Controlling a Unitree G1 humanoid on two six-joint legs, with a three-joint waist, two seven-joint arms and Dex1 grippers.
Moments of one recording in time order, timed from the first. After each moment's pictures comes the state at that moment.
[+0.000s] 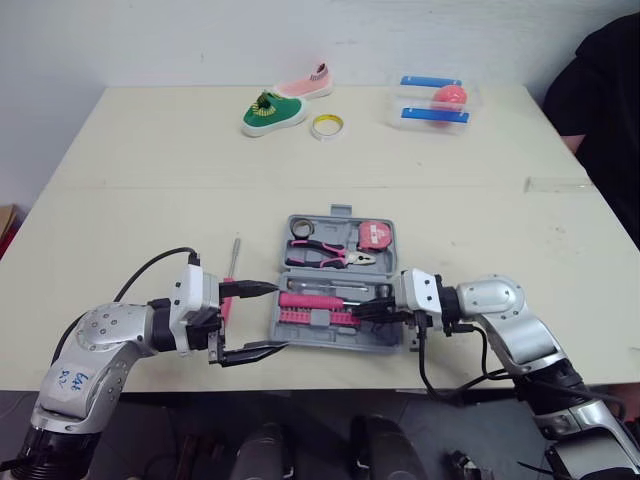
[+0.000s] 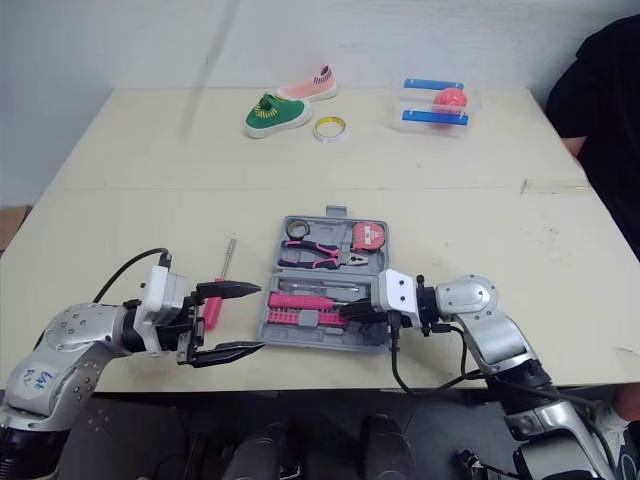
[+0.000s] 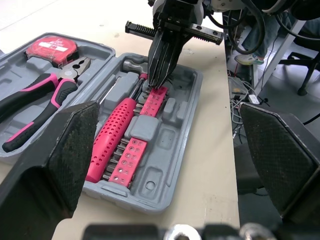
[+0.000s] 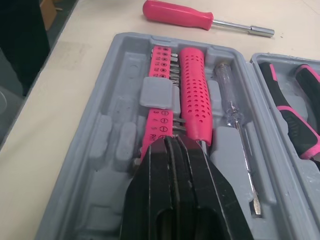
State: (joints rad) left arm -0.08 0.72 0.10 -0.38 -0.59 0.34 -1.06; right arm -0.43 -0.59 0.26 0.07 0.18 -0.04 1.23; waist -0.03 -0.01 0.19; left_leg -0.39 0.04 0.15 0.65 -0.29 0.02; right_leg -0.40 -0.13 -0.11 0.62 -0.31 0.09
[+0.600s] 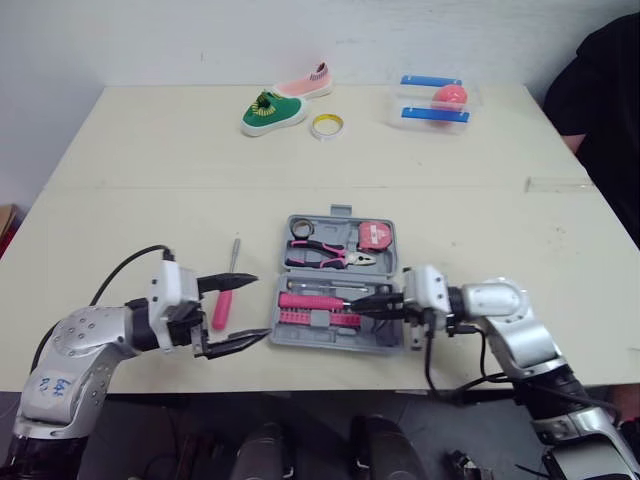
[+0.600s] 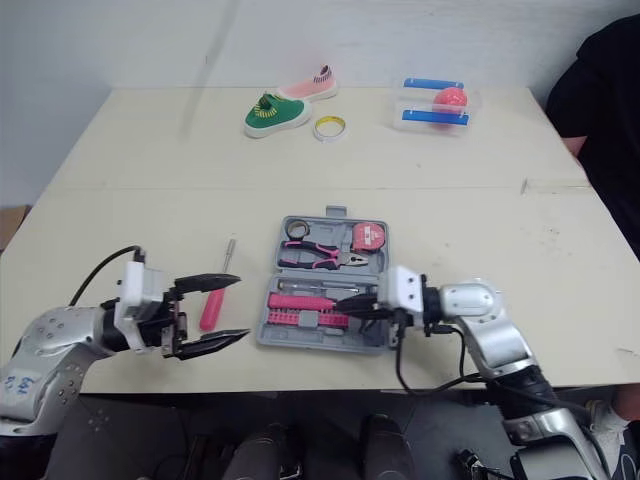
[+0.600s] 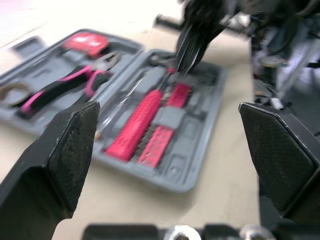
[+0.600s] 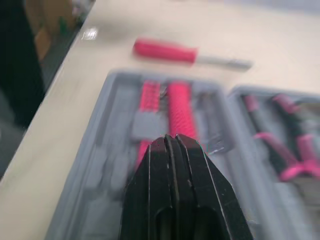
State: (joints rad) left arm 0.00 0.72 0.24 -0.32 -0.57 0.28 -1.02; right arm -0.38 -0.59 0.11 0.03 0.37 -0.07 1.25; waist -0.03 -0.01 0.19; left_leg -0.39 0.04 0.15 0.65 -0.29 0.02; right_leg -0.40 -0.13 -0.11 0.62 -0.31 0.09
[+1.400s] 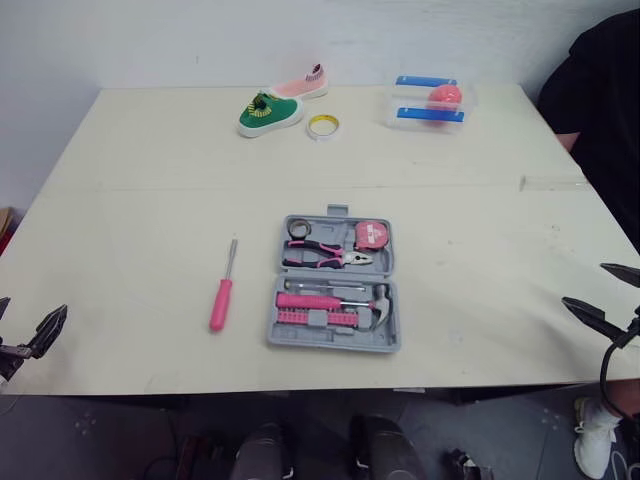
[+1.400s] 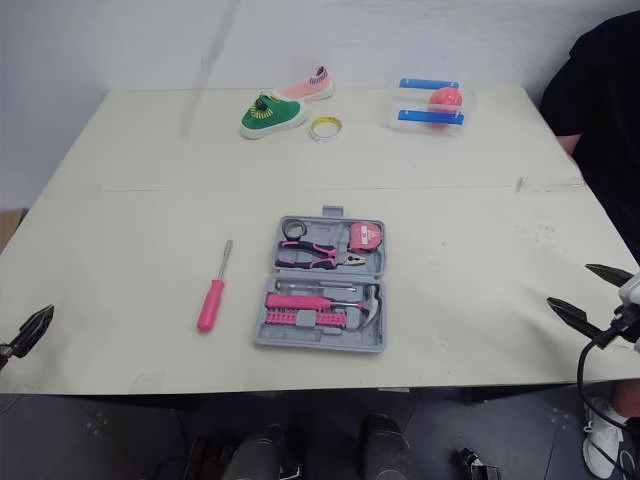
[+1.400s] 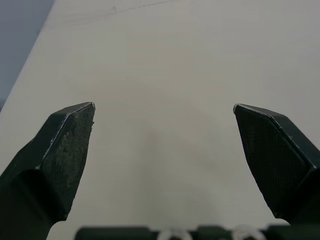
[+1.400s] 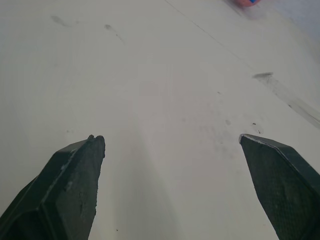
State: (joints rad) left arm 0.22 0.70 0.80 0.13 -0.47 0.13 -0.66; right arm -0.29 -0.98 -0.42 0.98 0.35 -0.59 1.25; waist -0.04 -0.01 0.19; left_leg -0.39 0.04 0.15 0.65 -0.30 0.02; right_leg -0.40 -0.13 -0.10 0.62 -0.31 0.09
